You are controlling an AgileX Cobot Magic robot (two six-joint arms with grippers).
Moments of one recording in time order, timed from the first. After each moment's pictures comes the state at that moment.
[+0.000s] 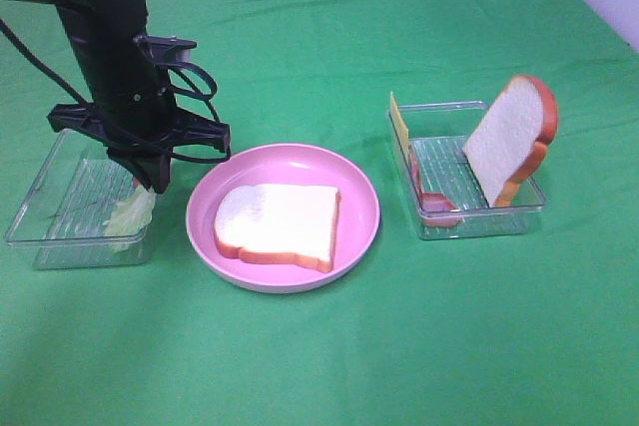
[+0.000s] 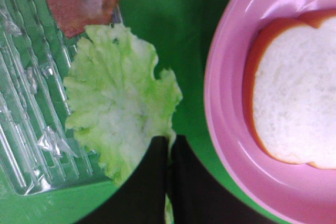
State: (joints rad) left arm -0.42 2.06 -1.48 0.03 0.97 -0.30; right arm -0.06 -0.01 -0.51 0.09 1.07 -0.10
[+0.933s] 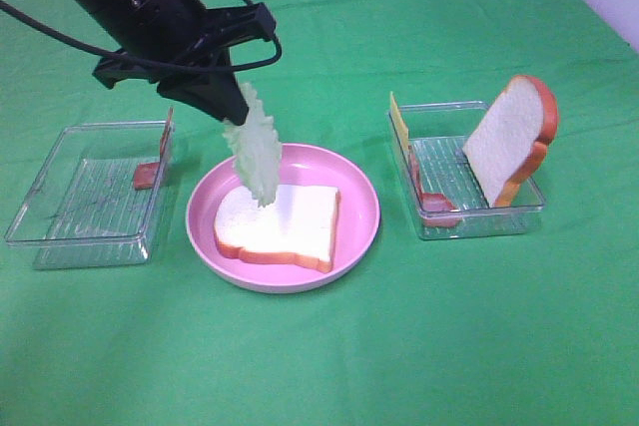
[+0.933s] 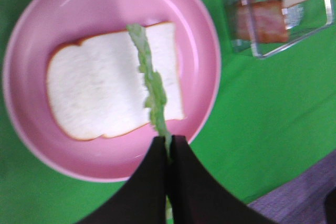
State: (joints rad) left arm -0.42 1.86 -1.48 -0.50 0.93 0.00; right arm -0.06 -0.01 -0.51 0.09 1.07 -0.10
